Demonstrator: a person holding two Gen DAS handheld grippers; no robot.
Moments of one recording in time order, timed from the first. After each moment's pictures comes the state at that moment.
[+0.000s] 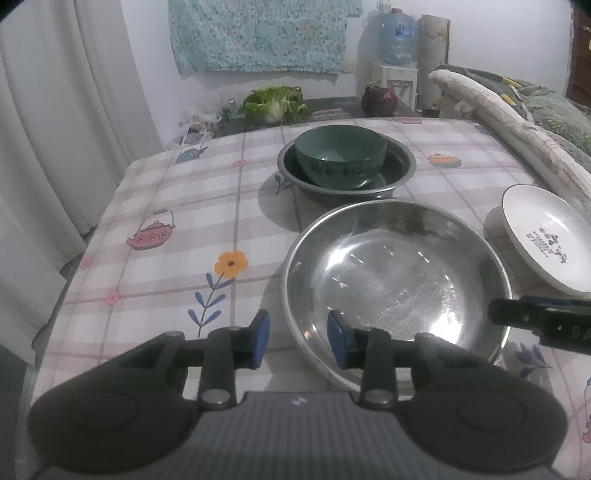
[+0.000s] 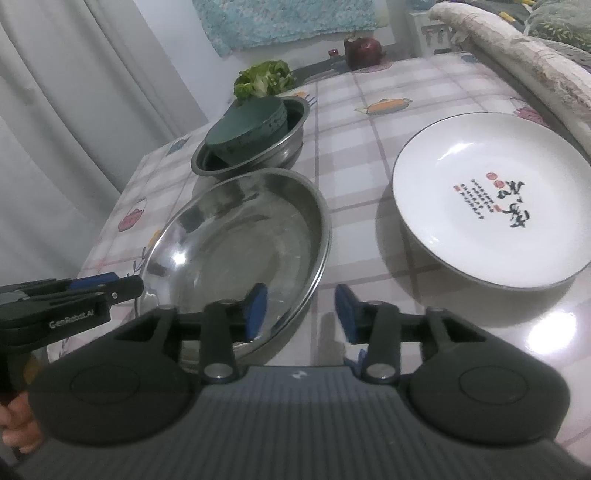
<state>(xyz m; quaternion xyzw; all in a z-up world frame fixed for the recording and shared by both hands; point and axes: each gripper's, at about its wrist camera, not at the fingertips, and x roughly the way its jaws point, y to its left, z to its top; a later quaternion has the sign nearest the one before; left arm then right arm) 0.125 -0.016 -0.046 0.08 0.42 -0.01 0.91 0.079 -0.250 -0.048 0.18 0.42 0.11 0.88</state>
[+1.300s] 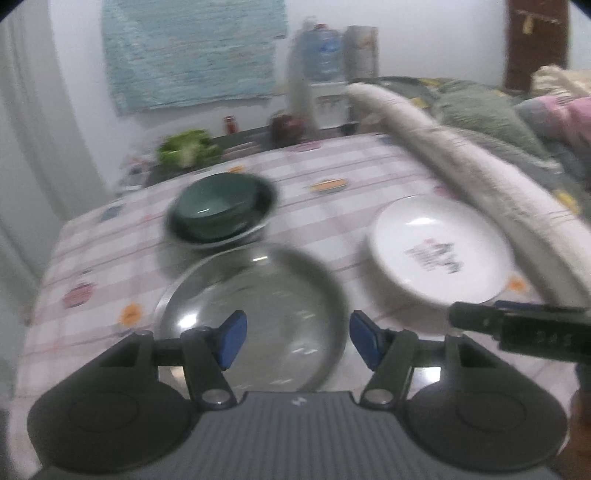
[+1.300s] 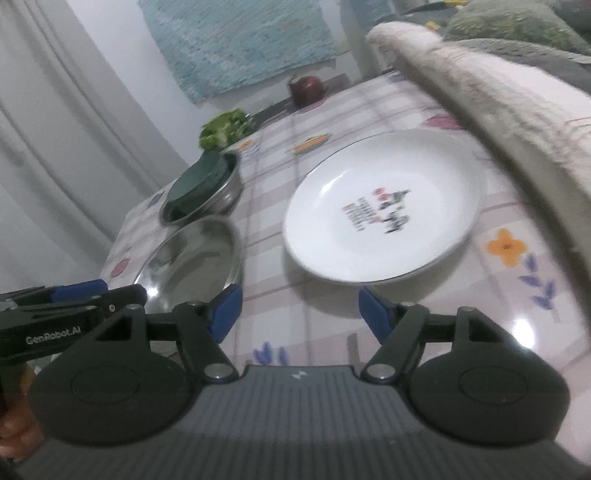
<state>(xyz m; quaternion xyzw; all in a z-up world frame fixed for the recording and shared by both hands) 0.102 -0.129 -0.017 0.11 0.39 -0.12 0.91 0.025 -0.352 -0.039 0.24 0.37 0.05 0.90</state>
